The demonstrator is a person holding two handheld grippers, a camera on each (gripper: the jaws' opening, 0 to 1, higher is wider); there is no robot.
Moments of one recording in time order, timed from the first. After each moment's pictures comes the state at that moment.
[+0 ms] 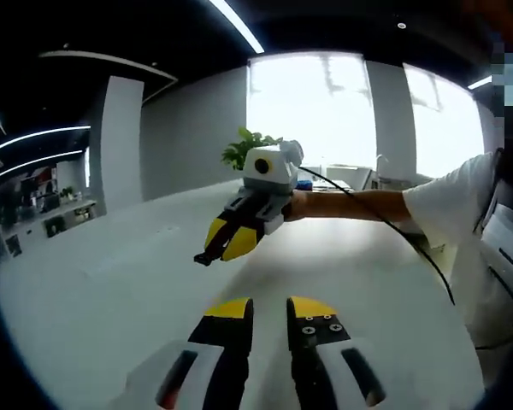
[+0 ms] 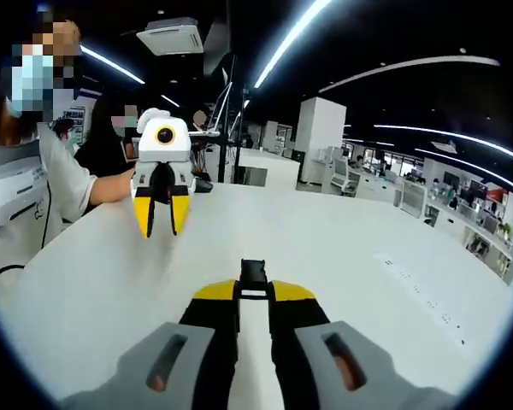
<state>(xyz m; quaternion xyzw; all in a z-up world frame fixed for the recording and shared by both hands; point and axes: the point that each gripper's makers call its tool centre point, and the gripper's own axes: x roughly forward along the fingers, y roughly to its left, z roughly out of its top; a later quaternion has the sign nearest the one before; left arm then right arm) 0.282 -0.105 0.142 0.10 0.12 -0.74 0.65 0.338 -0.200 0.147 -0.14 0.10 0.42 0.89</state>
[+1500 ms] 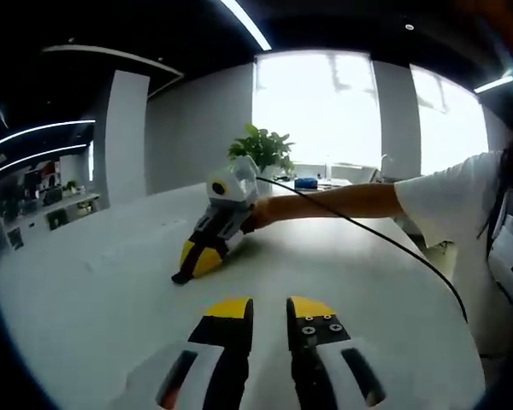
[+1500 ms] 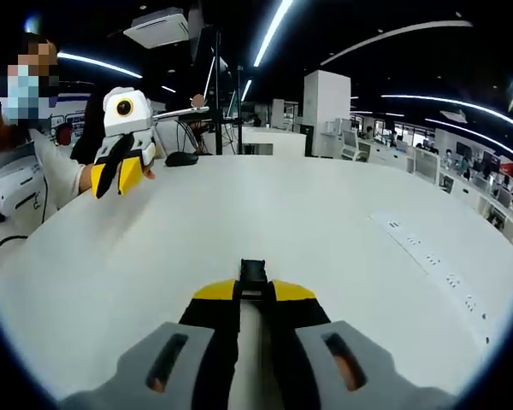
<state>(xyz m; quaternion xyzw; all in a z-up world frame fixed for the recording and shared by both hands) 0.289 -0.101 0.133 0.10 0.13 -0.73 0.66 0.390 -0.219 0.091 -0.13 0.17 0.45 0.87</state>
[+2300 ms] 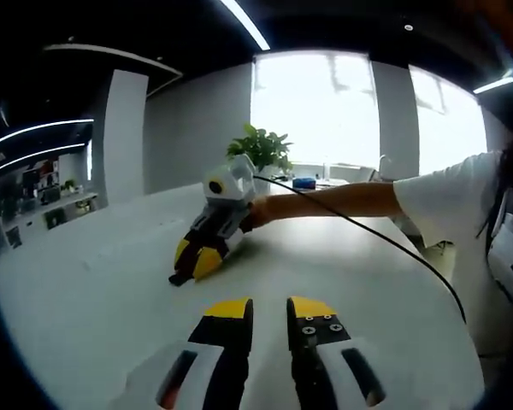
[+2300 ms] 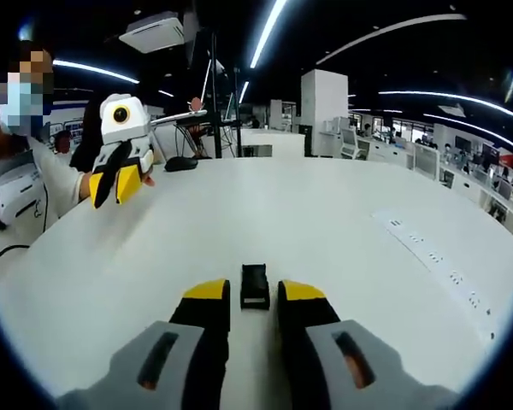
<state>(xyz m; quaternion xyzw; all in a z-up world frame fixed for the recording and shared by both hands) 0.291 -0.102 0.132 0.10 0.14 -0.74 0.66 0.389 -0.217 0.095 -0.11 0.17 0.44 0.87</state>
